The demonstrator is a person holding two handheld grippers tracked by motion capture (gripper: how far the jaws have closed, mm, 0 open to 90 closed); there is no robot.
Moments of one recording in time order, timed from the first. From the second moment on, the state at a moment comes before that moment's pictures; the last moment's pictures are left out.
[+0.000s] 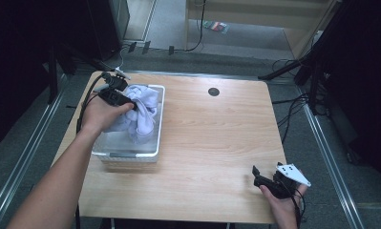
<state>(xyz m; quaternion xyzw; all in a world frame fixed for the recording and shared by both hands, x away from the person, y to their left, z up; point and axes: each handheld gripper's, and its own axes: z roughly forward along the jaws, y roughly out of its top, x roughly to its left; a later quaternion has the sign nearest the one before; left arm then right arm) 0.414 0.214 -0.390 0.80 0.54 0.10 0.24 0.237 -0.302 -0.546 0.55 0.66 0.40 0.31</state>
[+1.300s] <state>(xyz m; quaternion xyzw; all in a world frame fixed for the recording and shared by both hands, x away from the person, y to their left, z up) 0.399 0.152 -0.311 0.83 0.46 0.14 0.27 0.237 -0.299 -0.546 0.55 0.66 0.39 0.31</state>
